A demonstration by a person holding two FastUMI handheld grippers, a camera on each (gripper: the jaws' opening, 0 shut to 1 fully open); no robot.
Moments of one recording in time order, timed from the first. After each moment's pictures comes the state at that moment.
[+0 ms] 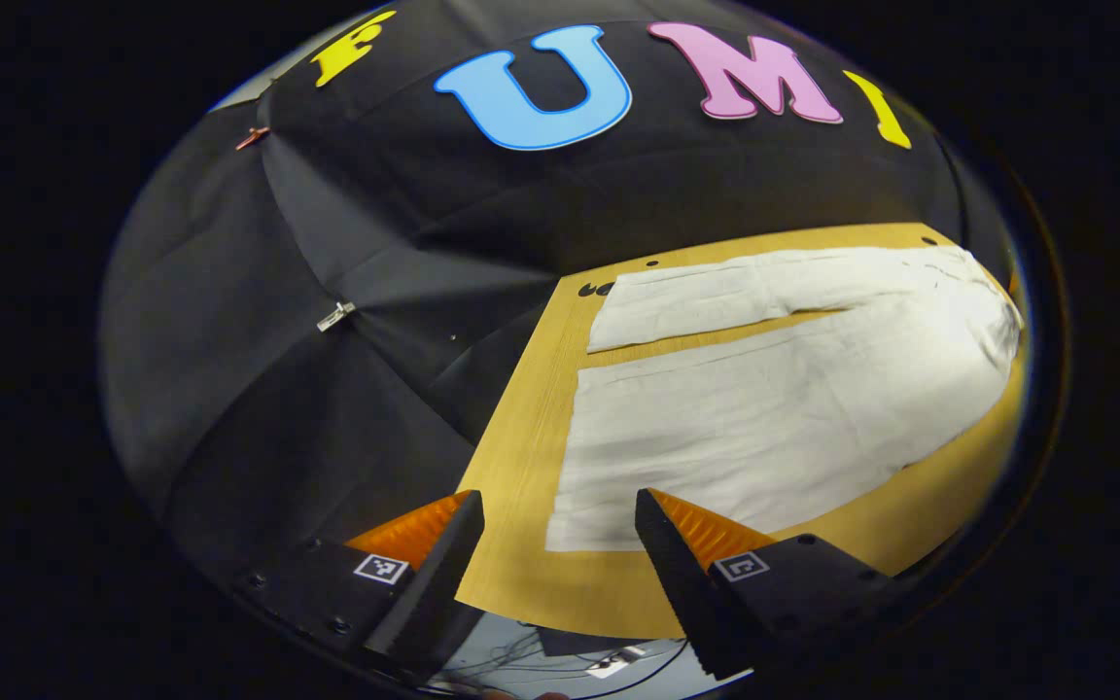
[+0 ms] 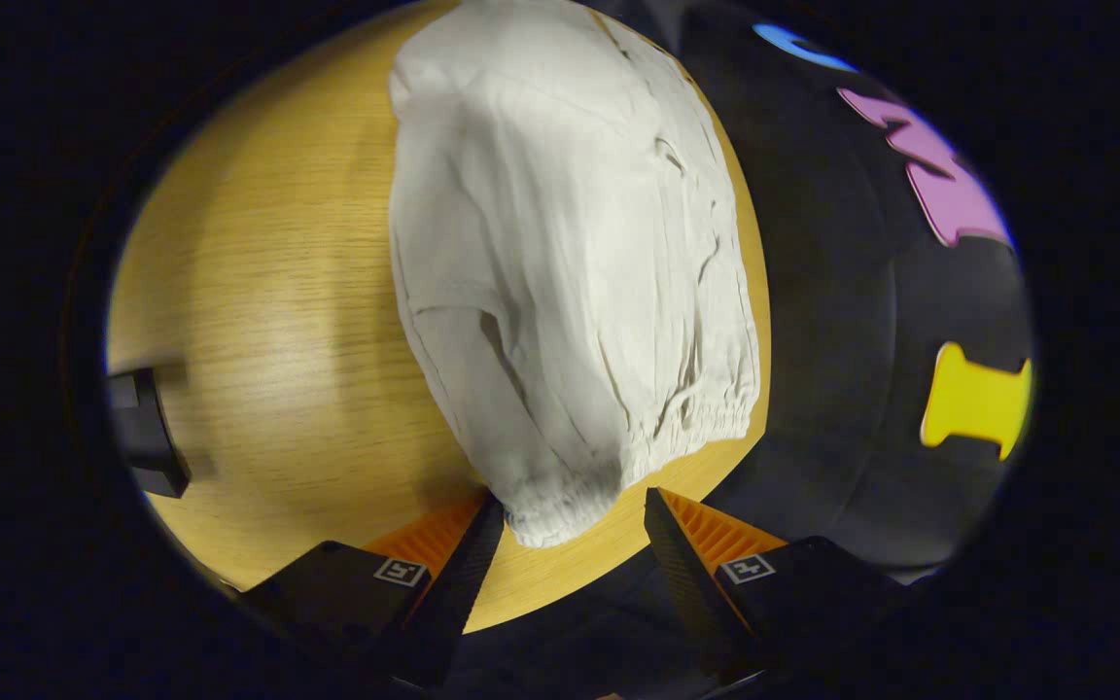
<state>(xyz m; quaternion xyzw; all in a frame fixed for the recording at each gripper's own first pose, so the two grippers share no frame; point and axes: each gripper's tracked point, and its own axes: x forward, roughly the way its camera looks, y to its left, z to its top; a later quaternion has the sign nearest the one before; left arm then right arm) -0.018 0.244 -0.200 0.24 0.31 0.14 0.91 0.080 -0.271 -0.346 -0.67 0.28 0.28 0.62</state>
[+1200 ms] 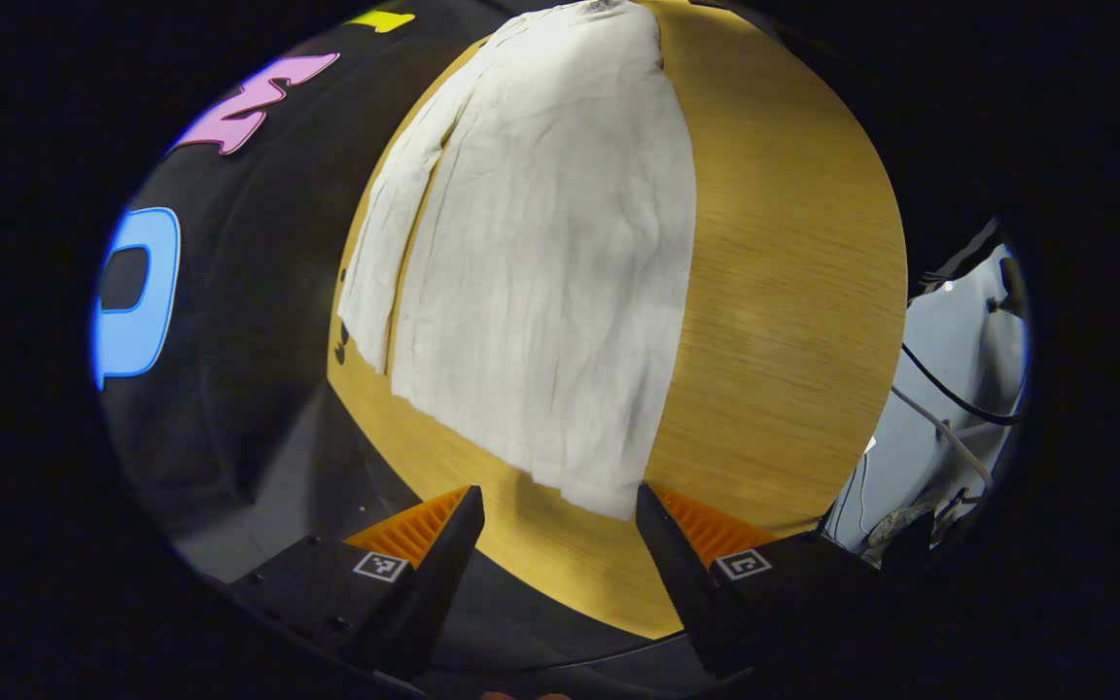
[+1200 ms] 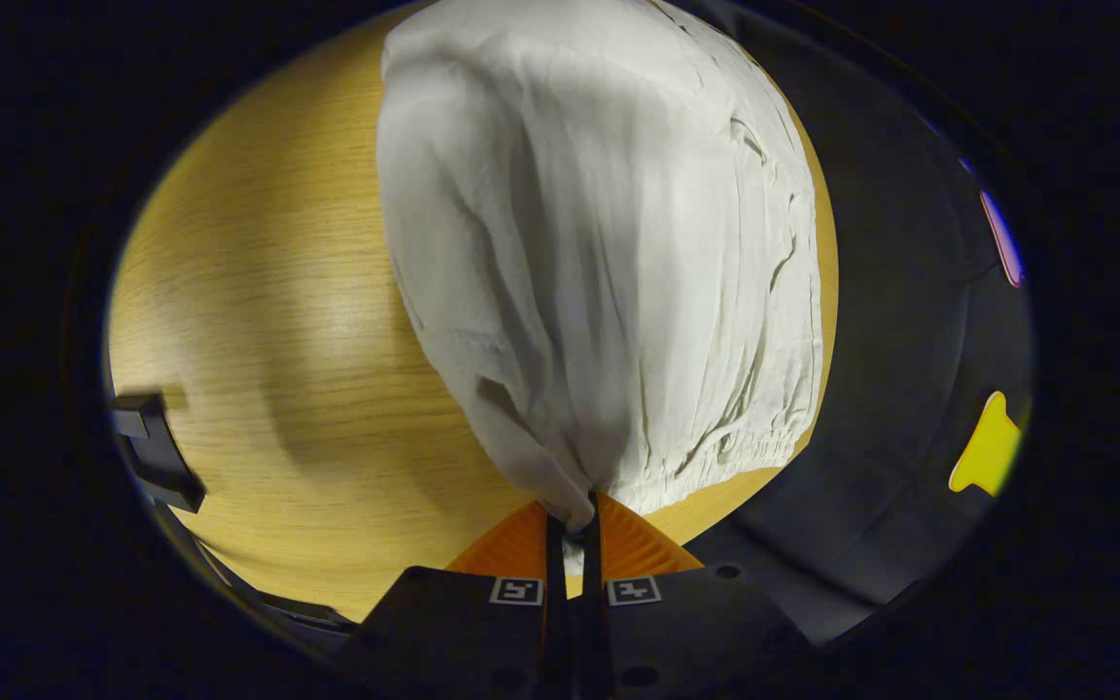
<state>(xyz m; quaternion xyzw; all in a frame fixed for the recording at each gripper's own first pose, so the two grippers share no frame) 0.006 0.304 -0.306 0.65 0.39 -0.26 0.61 0.085 -0.268 -0.365 -0.66 0.39 0.30 0.57</state>
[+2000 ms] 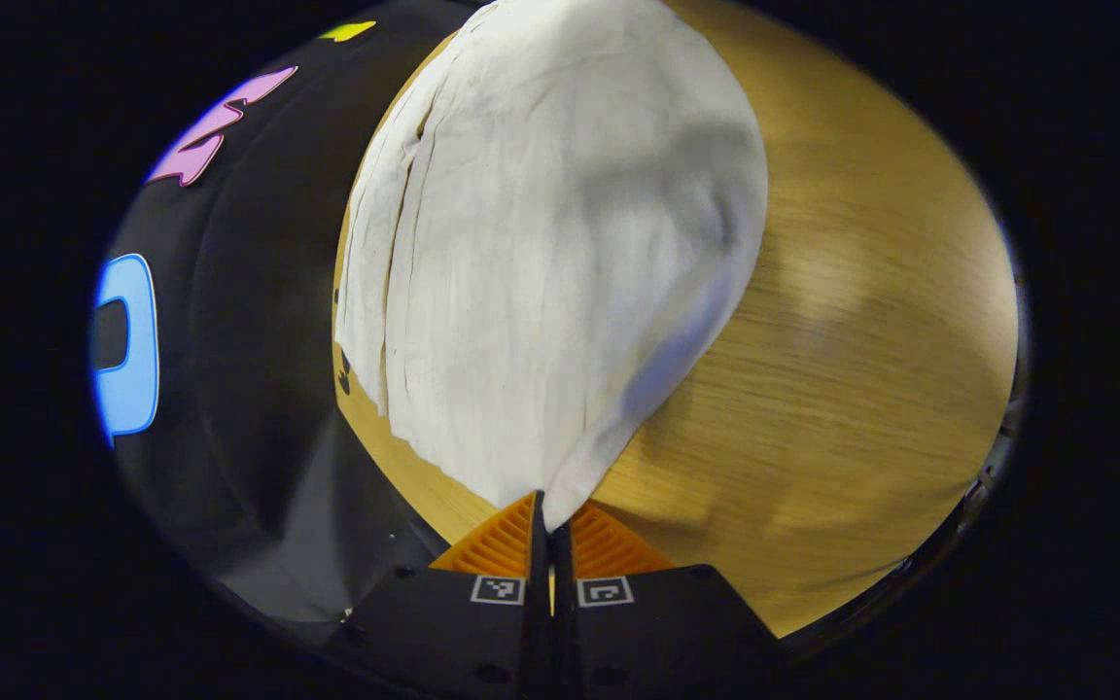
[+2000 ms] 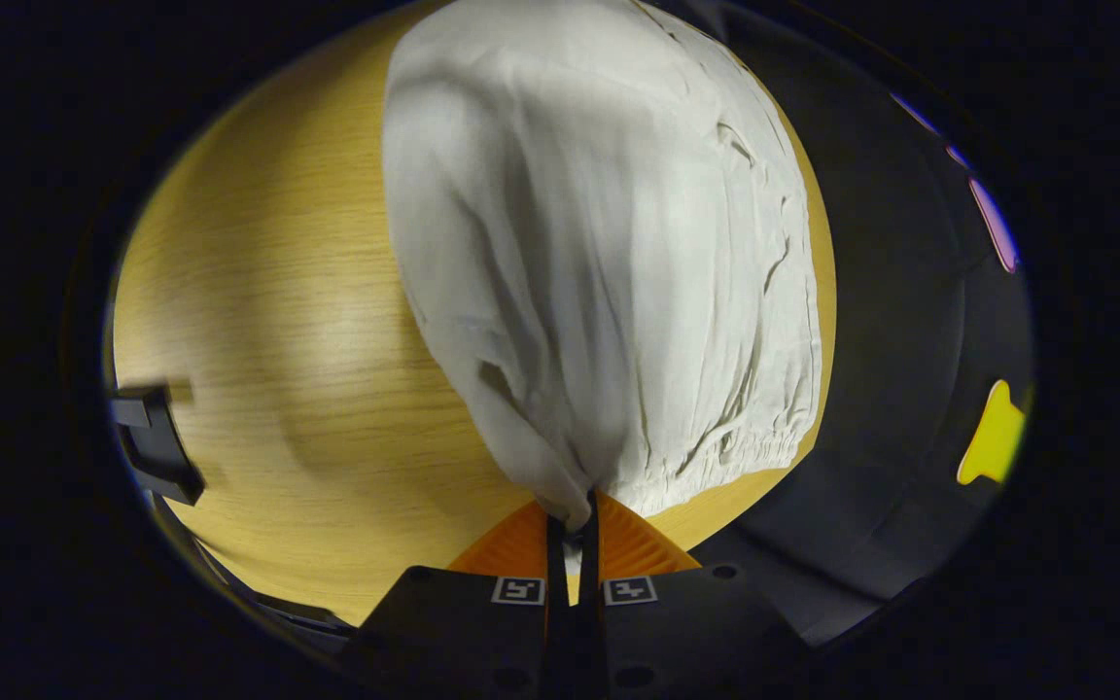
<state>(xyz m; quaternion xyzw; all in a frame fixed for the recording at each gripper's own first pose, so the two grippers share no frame) 0.062 0.297 -0.334 0.68 0.37 -0.20 0.60 0.088 -0.271 -0.367 -0.60 0.41 0.32 0.61</state>
